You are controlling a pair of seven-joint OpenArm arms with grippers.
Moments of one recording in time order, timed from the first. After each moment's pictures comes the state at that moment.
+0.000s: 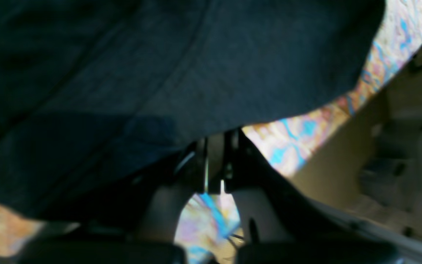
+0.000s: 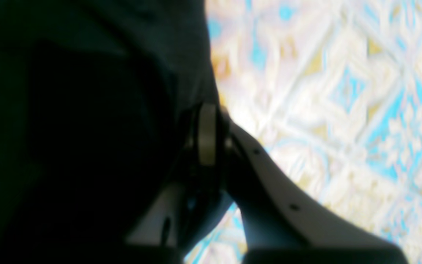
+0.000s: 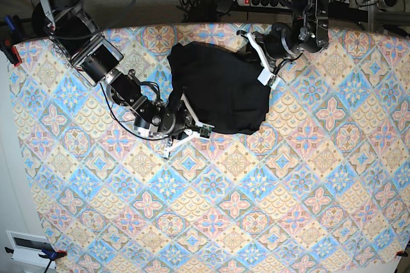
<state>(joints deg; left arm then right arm) 16.6 -8.9 -2.0 95.2 -30.6 -25.9 54.9 26.7 18.0 -50.1 72.4 3.1 32.5 -39.8</state>
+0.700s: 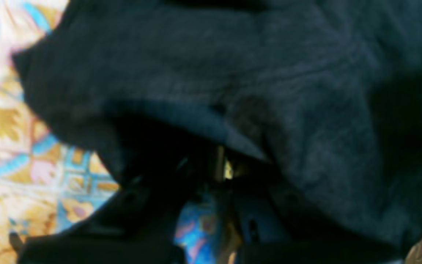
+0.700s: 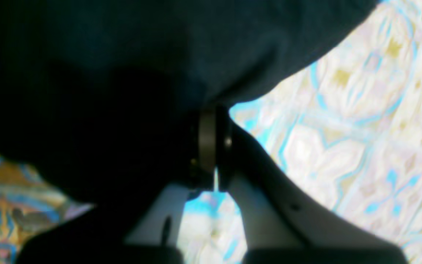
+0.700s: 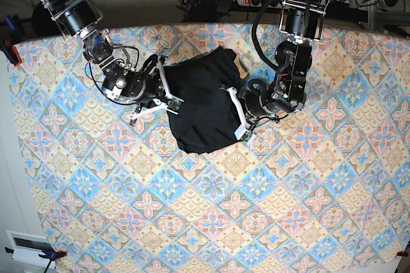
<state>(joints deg) -7.9 -6.3 9.0 77.9 -19.9 -24.0 52.3 5.5 25.4 -31.0 91.3 4.2 32.7 -47.2</state>
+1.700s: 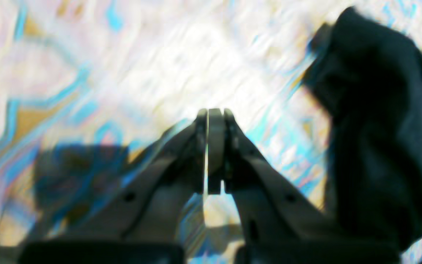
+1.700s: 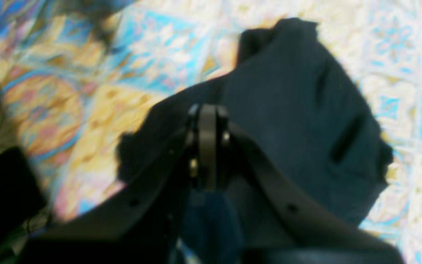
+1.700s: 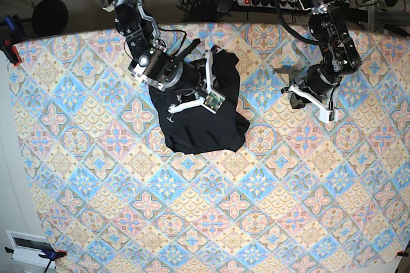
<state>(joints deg) 4.9 -3.3 -26.9 90.2 -30.0 -23.0 55.7 -3.5 3.8 -22.5 106.2 3.4 33.4 -50.0</state>
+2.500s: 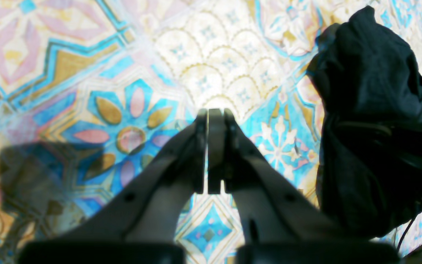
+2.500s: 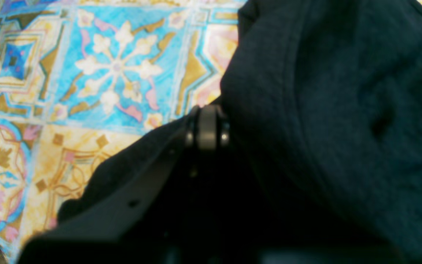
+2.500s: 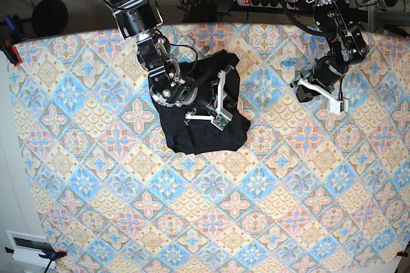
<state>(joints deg) 7.6 -3.5 -30.9 92.3 -35.2 -23.2 57.1 7.2 -1.4 -19.6 73.0 5.4 33.8 -36.9</state>
